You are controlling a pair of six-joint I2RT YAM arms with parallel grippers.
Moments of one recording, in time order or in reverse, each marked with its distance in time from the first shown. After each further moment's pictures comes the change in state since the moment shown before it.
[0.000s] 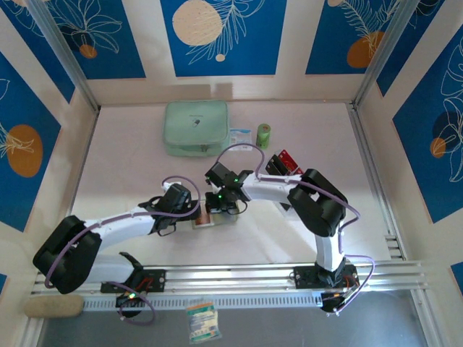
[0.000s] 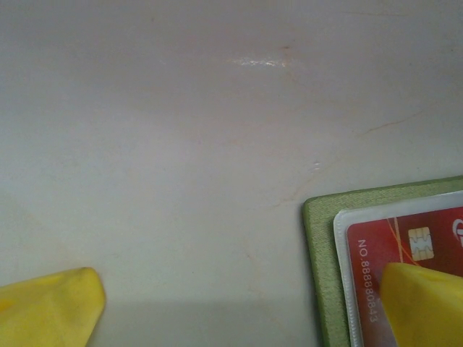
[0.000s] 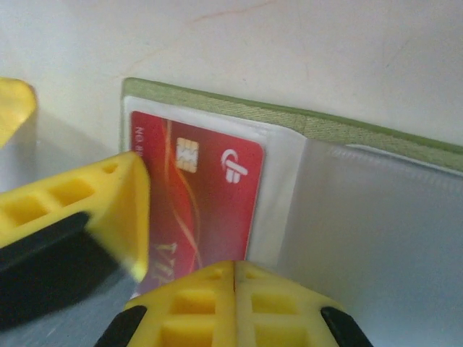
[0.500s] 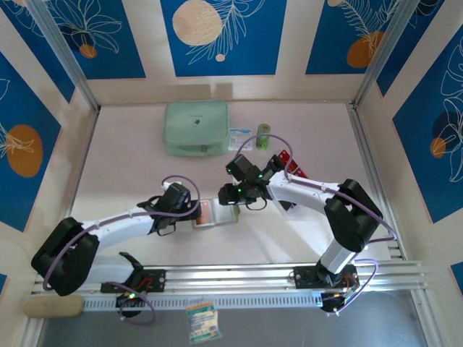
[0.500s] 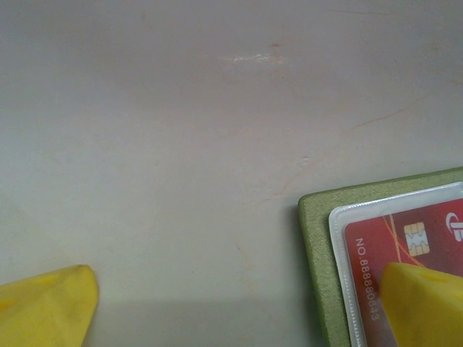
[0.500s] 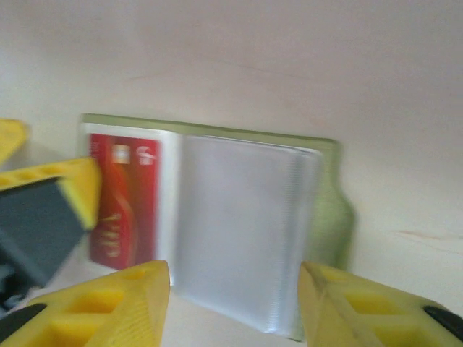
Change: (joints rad) left arm 0.003 -0.023 0.008 -0.028 0.020 0.003; right arm -0.086 -0.253 -0.138 -0.090 0.162 -0.056
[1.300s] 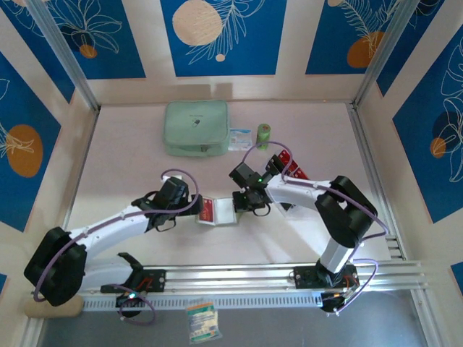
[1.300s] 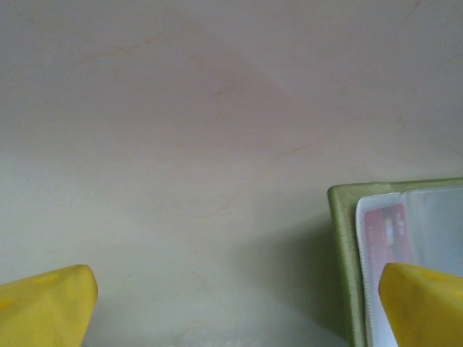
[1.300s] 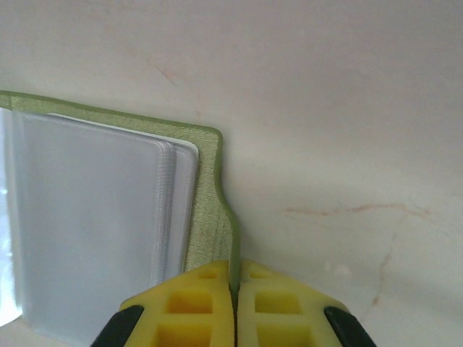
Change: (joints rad) left arm 0.002 -0.085 0.077 -0.082 0.050 0.012; right arm -0.021 0.038 -0.082 -0.021 0.092 -0.026
